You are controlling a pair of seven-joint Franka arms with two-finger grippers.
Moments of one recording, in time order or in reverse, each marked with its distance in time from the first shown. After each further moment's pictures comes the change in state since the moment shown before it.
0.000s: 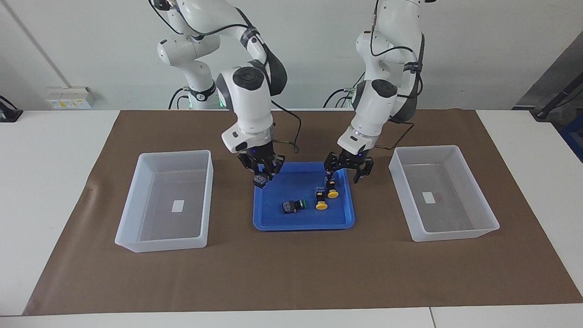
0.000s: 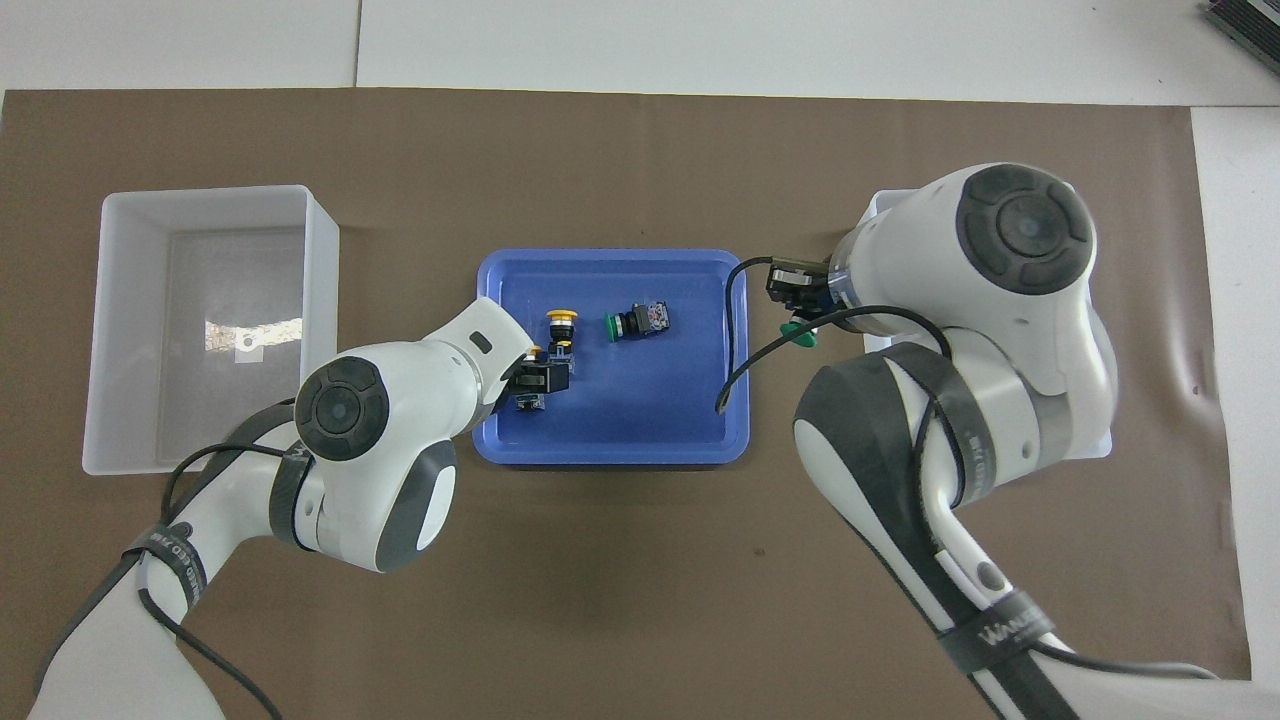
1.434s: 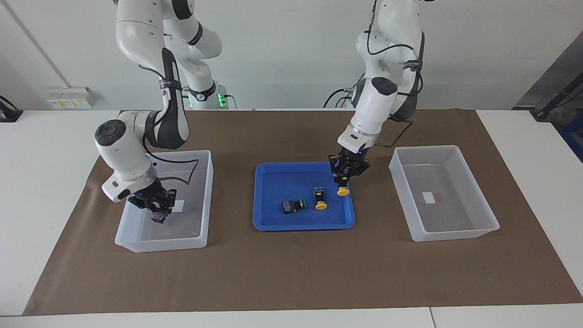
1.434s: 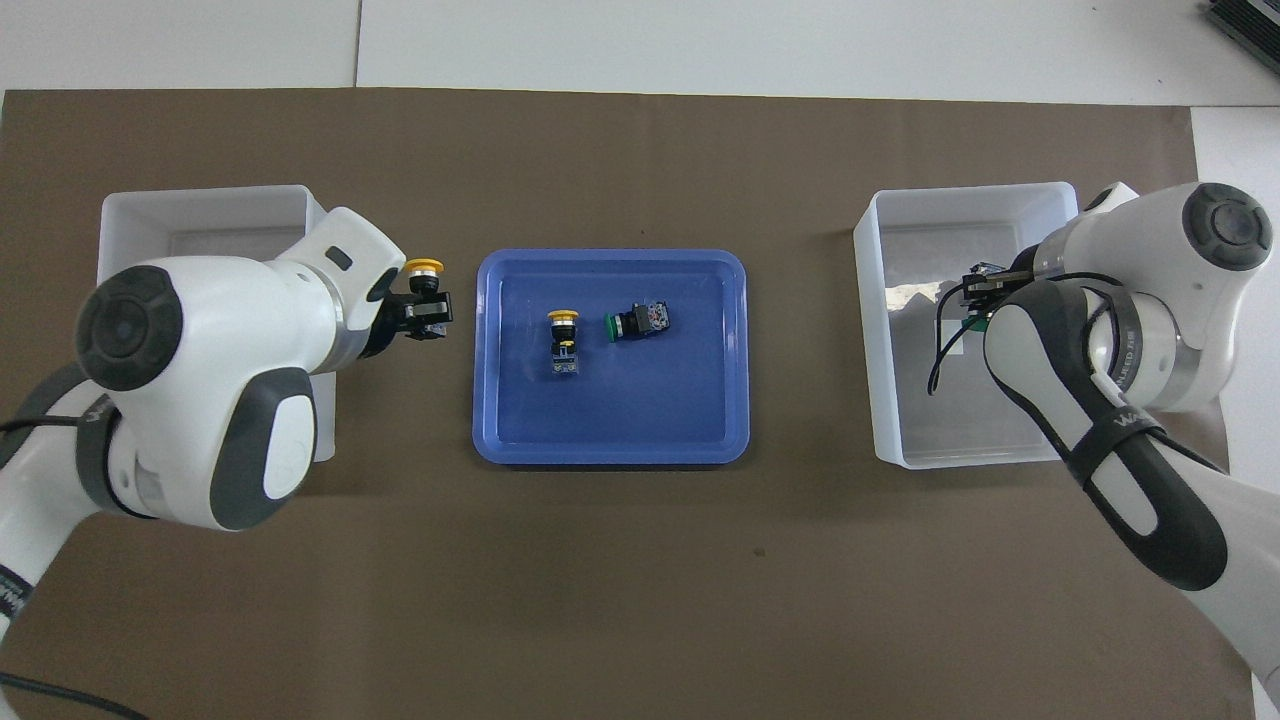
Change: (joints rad) left arm 0.175 -0.109 0.033 0.178 -0.002 -0.258 0.058; right arm -0.362 0.180 0.010 -0.138 0.060 0.277 -0.657
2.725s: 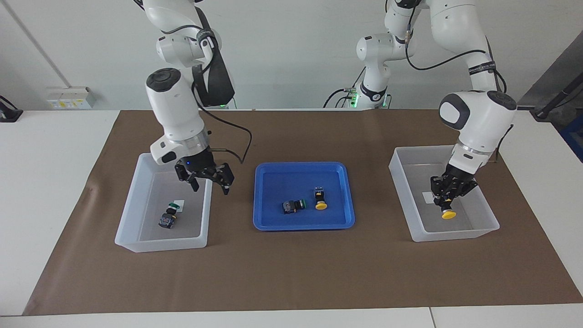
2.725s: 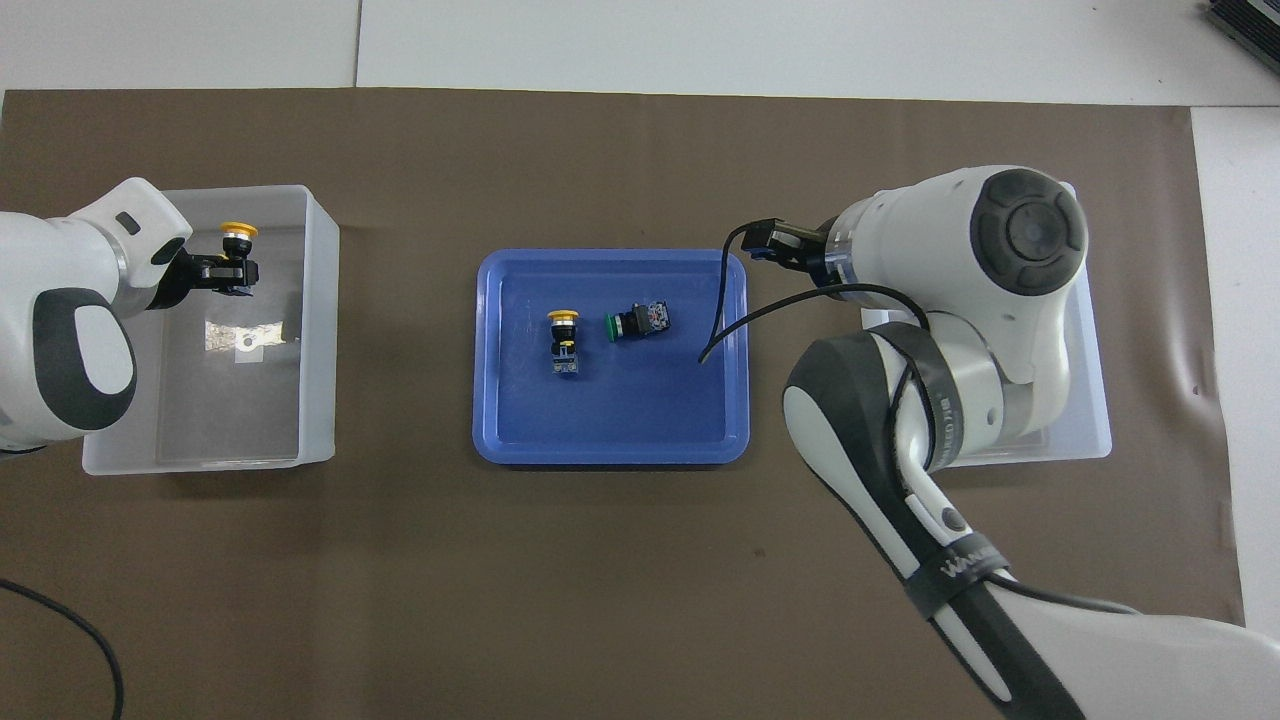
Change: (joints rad) left arm 0.335 0.216 0.000 0.058 0.000 0.121 0.503; right arm 0.385 -0.085 0.015 0.124 0.014 -0.023 0.776
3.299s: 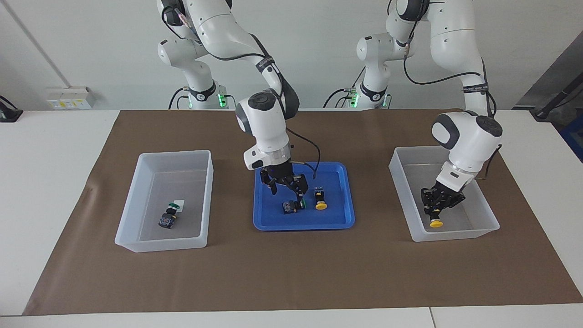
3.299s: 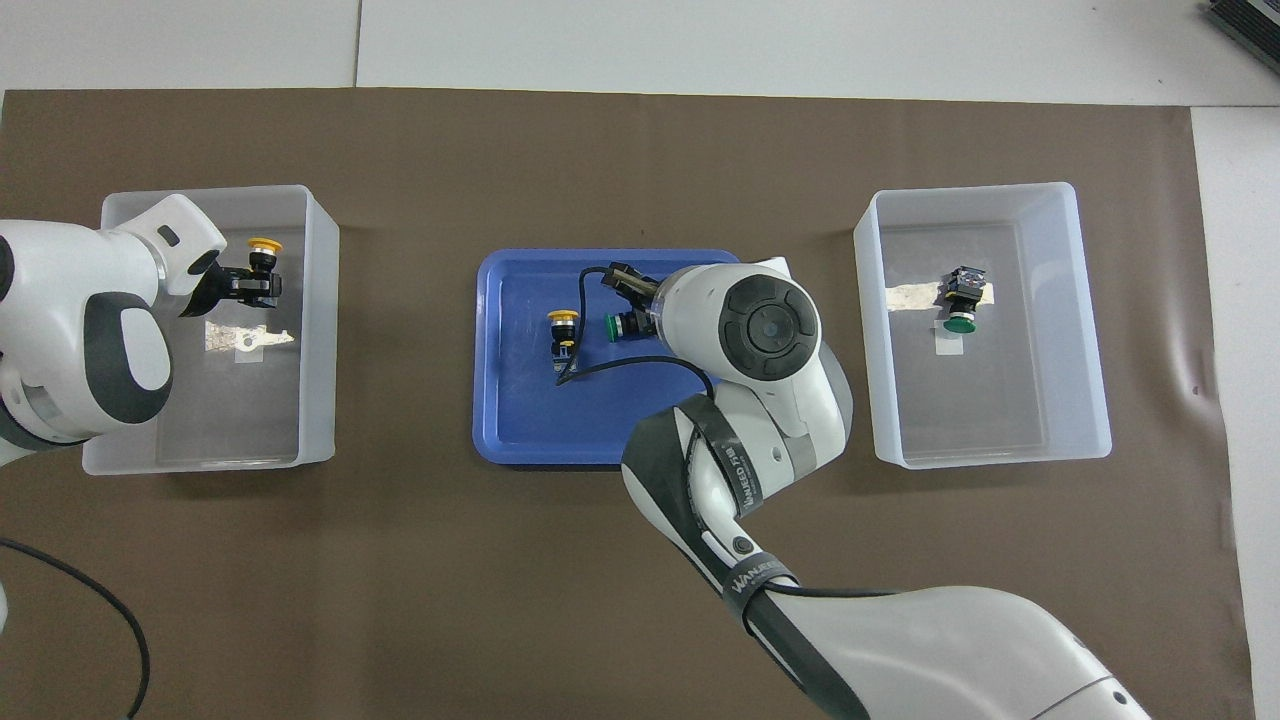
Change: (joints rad) left arm 0.002 0.076 -0.012 0.000 0.000 0.043 0.012; right arm 0.188 0.191 0.001 0.023 0.000 0.210 0.364
